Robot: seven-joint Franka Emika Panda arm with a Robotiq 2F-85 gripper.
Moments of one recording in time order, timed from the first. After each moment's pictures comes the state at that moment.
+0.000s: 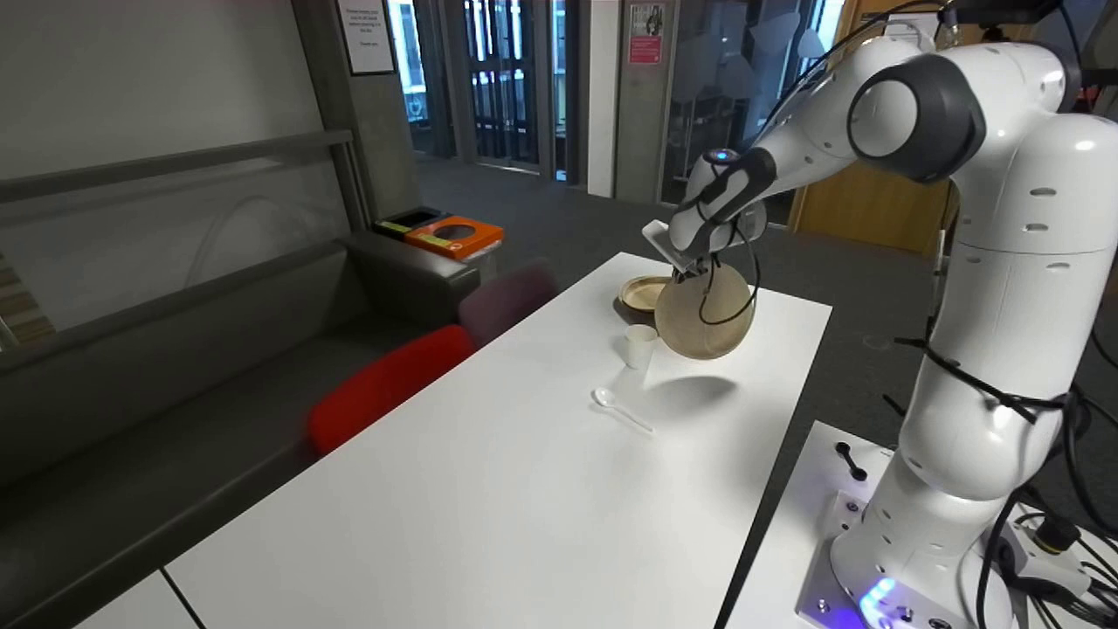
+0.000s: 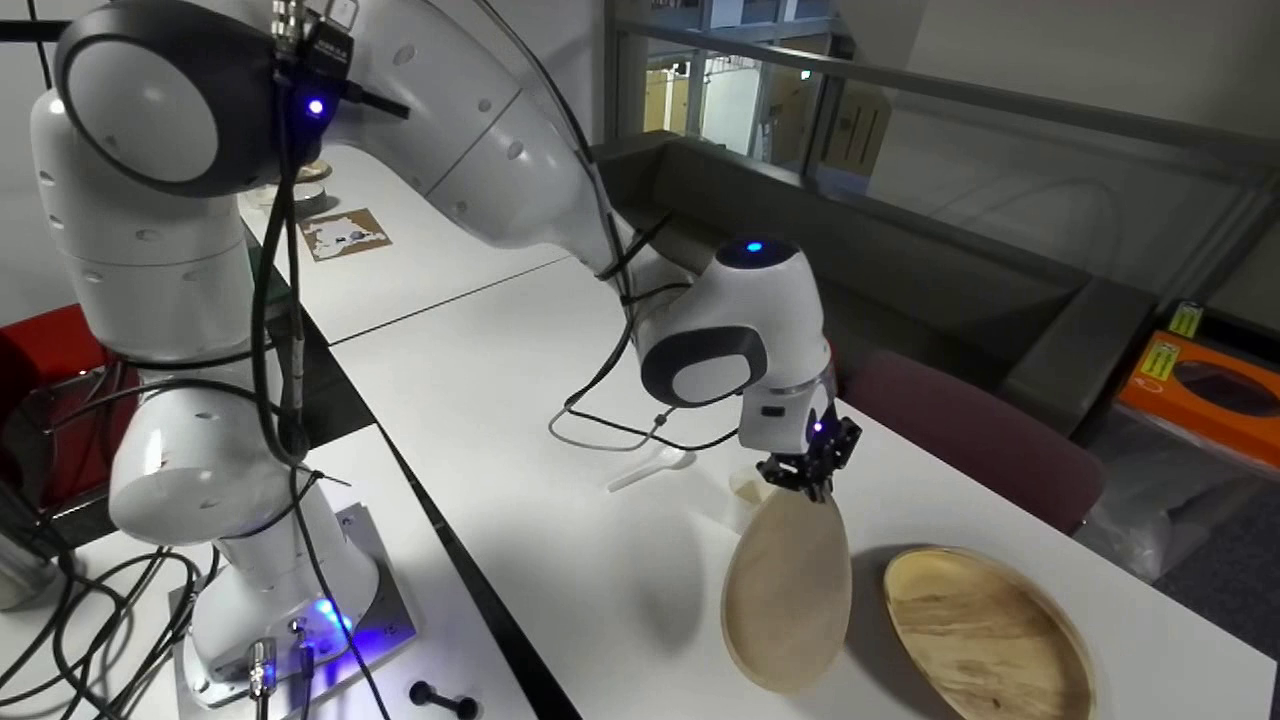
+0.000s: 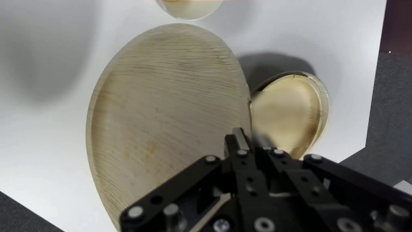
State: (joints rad) arm -0.26 0.20 -0.33 -2.20 -0.04 2.79 1.37
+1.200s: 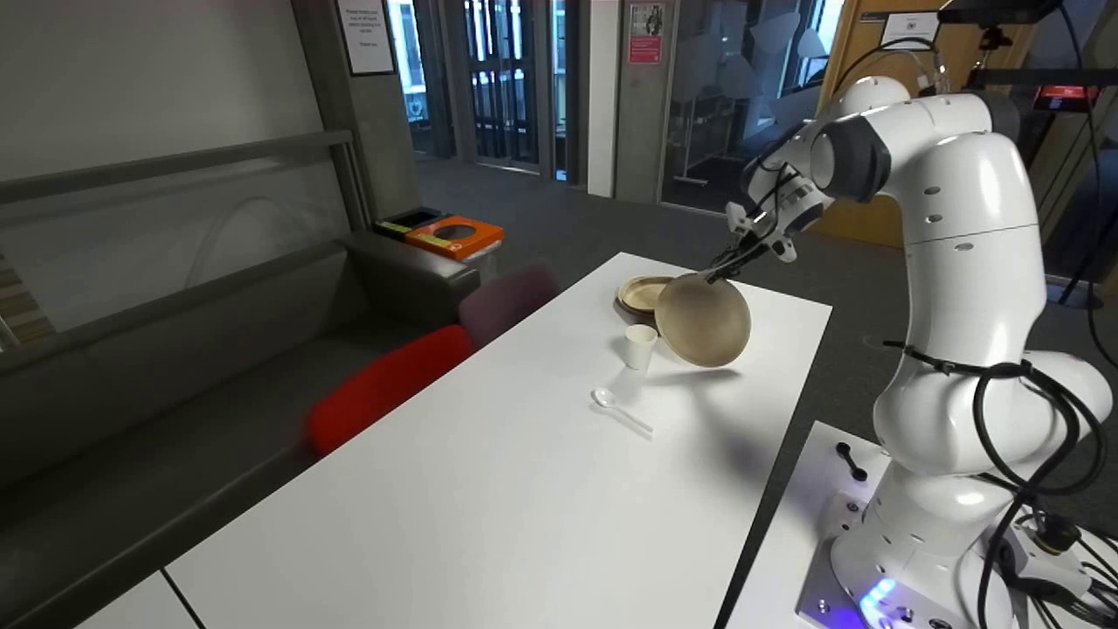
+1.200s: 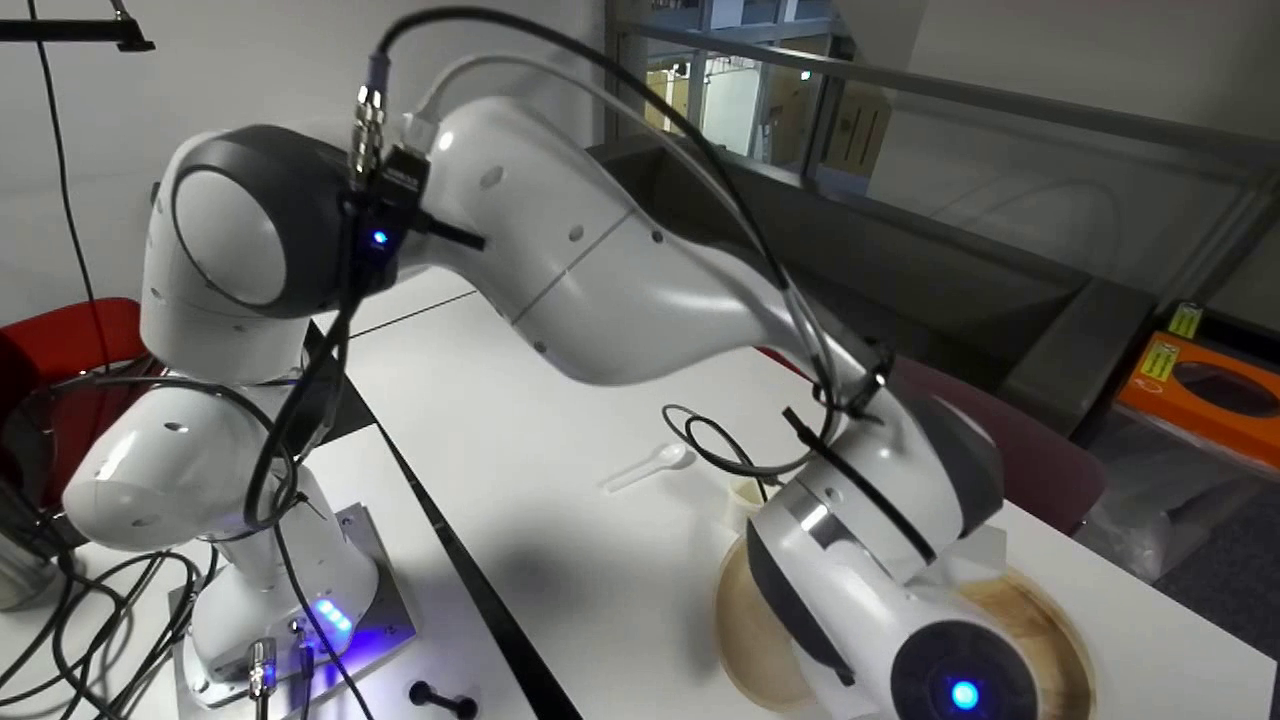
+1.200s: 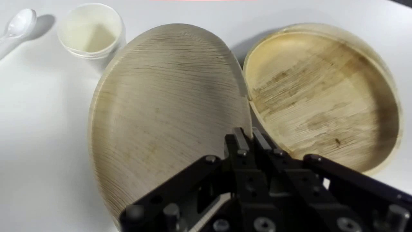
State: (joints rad) arm -0.62 0.53 -0.37 -1.79 1.07 2.17 1.03
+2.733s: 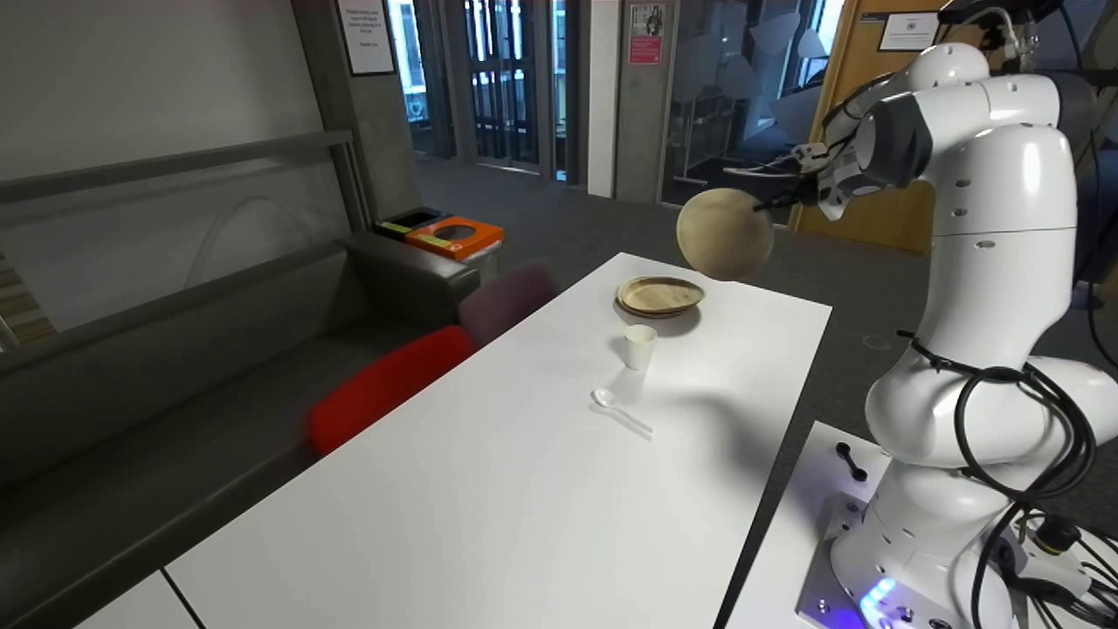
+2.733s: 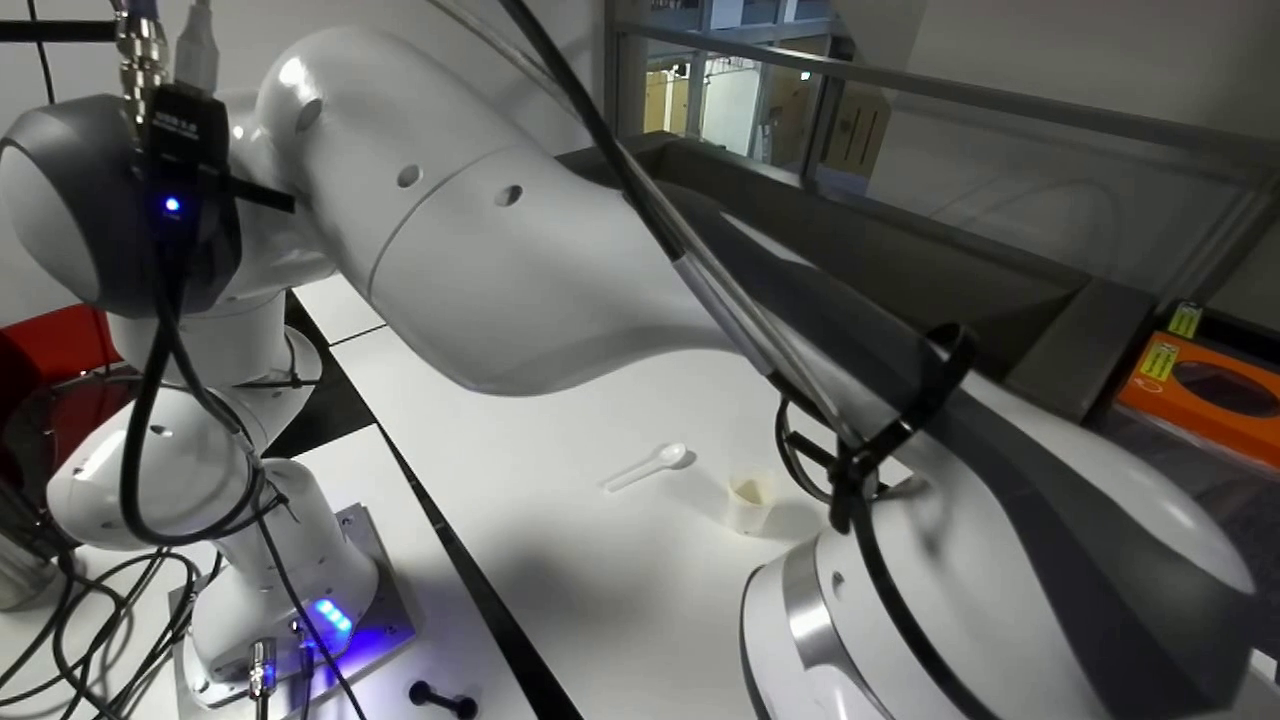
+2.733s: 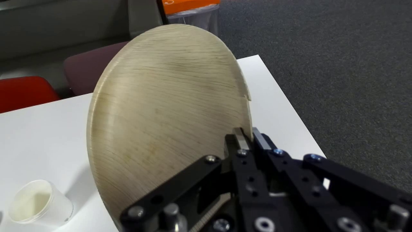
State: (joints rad) arm -0.79 0.42 -0.40 -1.71 1.41 2.18 1.39
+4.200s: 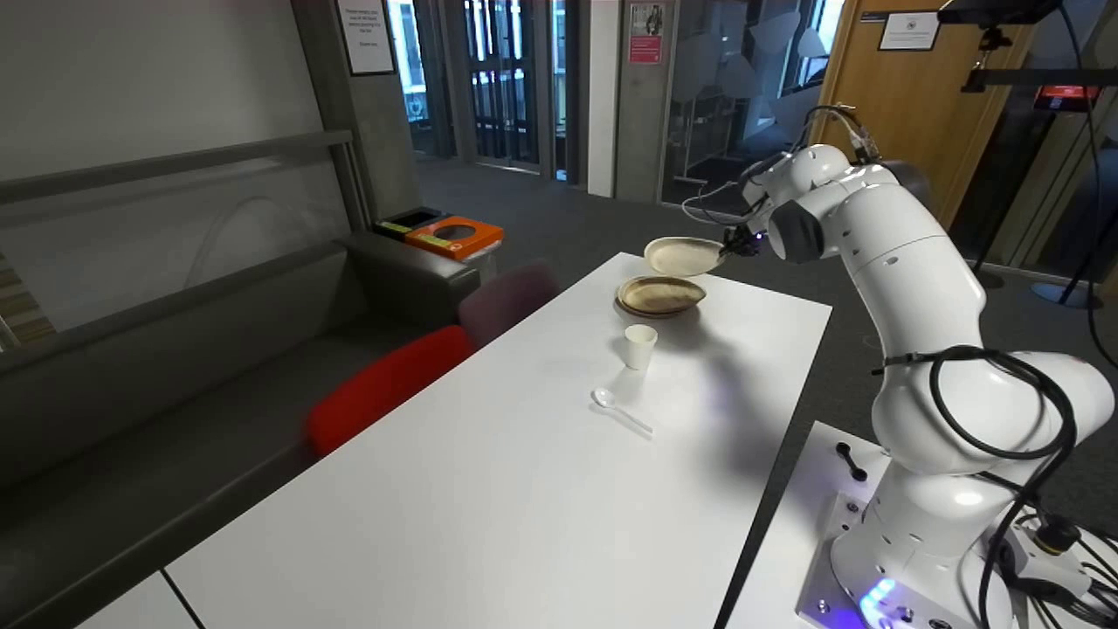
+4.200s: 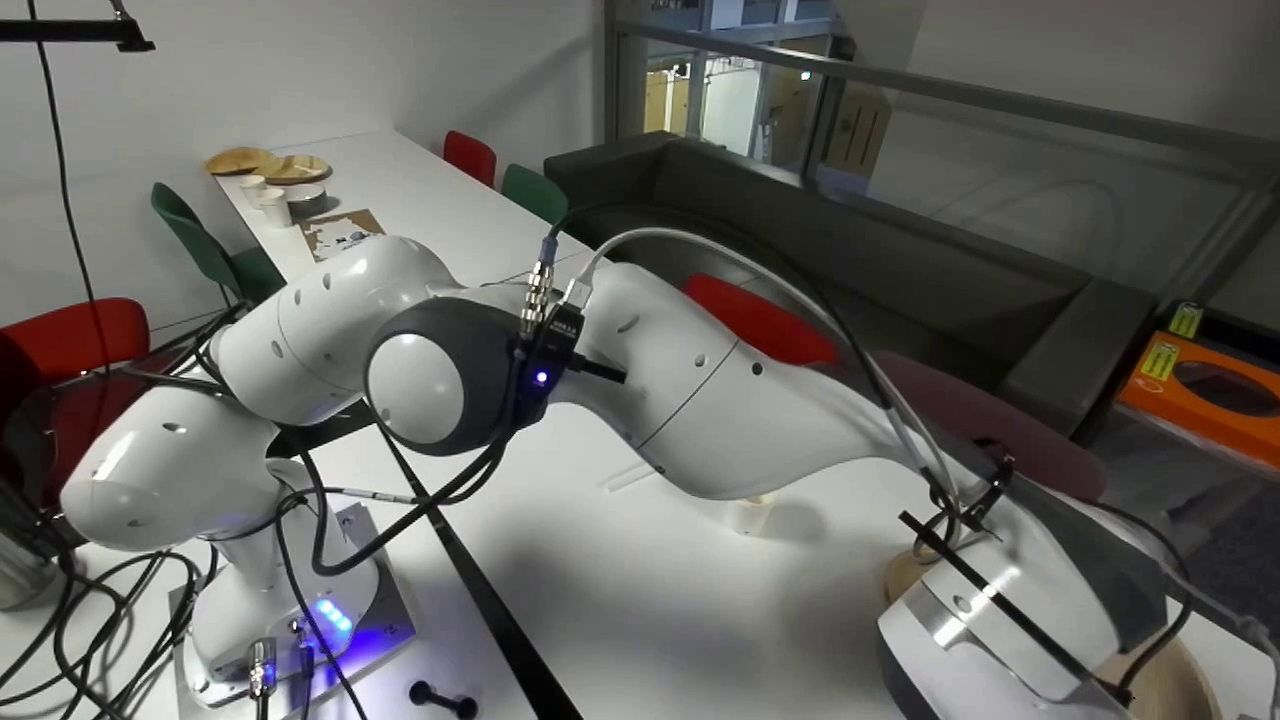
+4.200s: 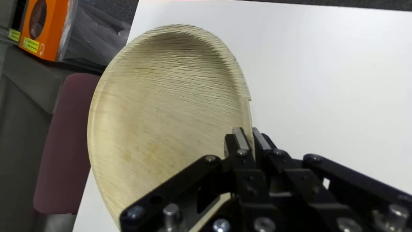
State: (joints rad) arm -0.64 0.98 -0.54 -1.22 1.35 2.32 2.64
